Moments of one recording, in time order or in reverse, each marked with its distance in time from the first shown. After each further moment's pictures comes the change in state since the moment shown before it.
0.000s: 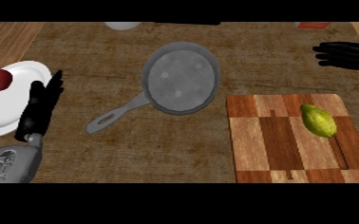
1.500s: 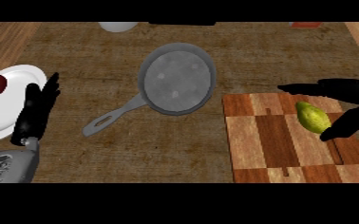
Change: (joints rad) left arm 0.031 -0.007 0.023 -0.036 -0.014 0.000 0.023; right arm 0.139 0.054 0.227 -0.153 0.666 -0.197 -0.461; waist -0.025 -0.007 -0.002
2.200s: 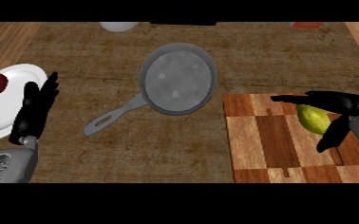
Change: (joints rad) left arm -0.008 0.001 0.014 0.008 -0.005 -0.015 0.005; right arm -0.037 0.005 0.236 0.177 0.142 -0.240 -0.237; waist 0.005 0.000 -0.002
